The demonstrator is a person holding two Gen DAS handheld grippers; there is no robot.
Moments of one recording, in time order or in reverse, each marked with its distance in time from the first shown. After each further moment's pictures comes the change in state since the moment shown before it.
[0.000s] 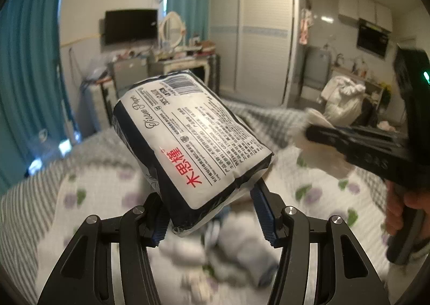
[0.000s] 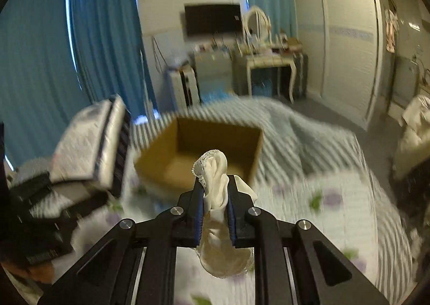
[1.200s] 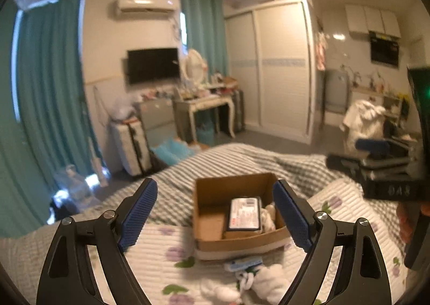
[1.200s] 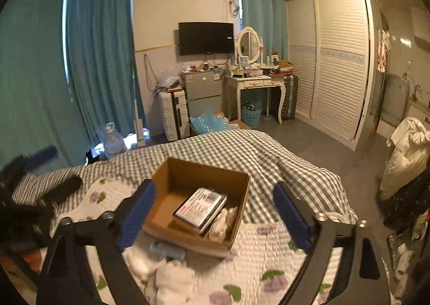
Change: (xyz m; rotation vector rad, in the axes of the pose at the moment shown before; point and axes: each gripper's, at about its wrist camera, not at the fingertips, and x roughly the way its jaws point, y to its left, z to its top) left arm -0.058 0.020 0.060 0.022 -0.190 0.189; right arm -0.037 0.011 0.059 -0.039 -0.064 -0.080
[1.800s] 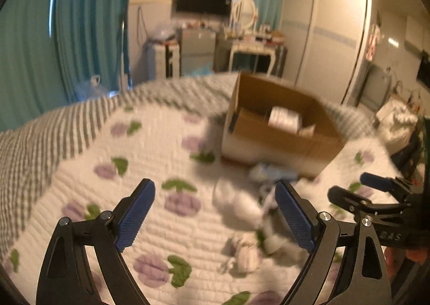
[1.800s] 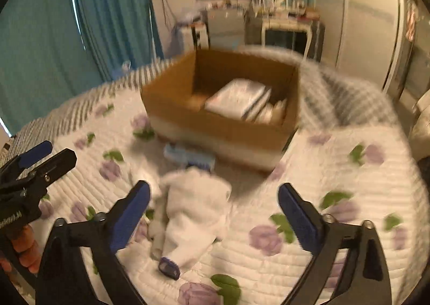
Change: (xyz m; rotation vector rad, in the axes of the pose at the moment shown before) left arm 0.053 0.027 -0.164 -0.249 0.323 0.136; right arm 0.097 0.036 -0.156 -0.014 0.334 0.117
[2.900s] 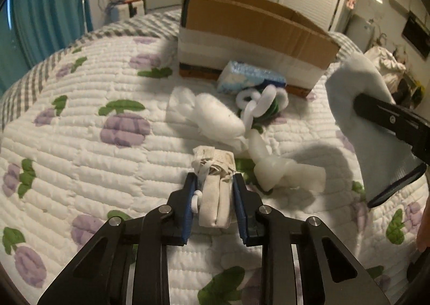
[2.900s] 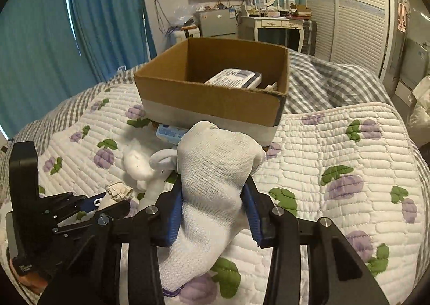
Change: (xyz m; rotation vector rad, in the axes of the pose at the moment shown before) left arm 0.042 -0.026 -0.064 0.123 0.234 -0.123; right arm -0.016 -0.004 -0.030 0.039 -0.064 -0.030
